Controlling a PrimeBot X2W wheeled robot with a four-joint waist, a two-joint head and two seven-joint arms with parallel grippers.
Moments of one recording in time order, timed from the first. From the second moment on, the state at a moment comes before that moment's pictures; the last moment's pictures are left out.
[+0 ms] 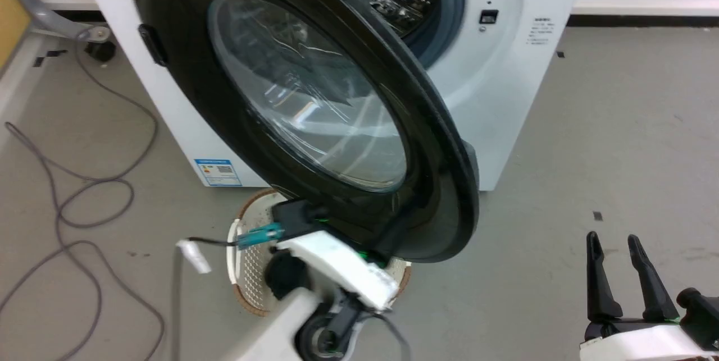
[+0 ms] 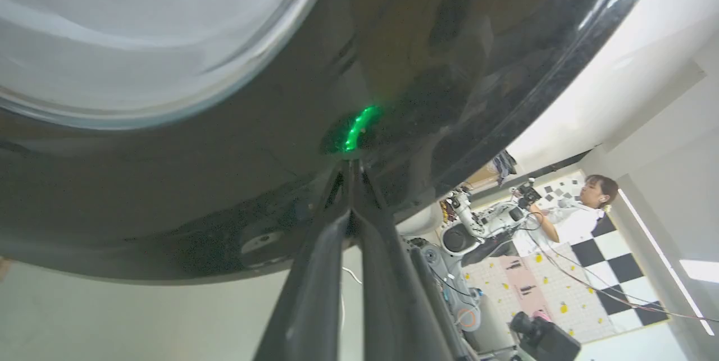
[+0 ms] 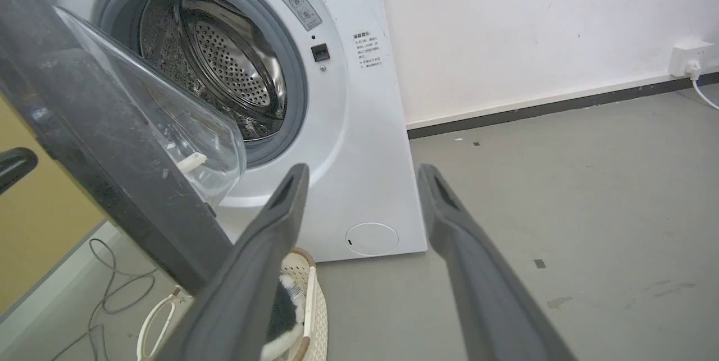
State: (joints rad) left arm -0.47 0.10 -0.75 0.33 -1.43 -0.13 -0.14; right arm 0.02 -0.05 -0.08 0.11 0.29 0.13 -0.26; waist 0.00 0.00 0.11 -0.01
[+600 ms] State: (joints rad) left arm -0.35 0.27 -0.33 0.08 -0.32 0.31 -0.26; right arm -0.01 -0.05 -0.11 -0.06 0.28 0.13 -0.26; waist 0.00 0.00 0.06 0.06
